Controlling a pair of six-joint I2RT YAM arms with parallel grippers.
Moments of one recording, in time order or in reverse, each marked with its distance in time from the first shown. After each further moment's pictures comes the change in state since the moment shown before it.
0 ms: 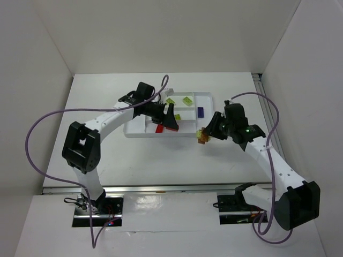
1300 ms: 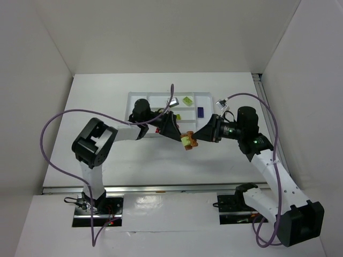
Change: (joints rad) left arm -0.050 0.037 -0.431 1.511 0.695 -0.912; right arm -0.080 -0.176 -0.108 0.317 -0.801 0.035
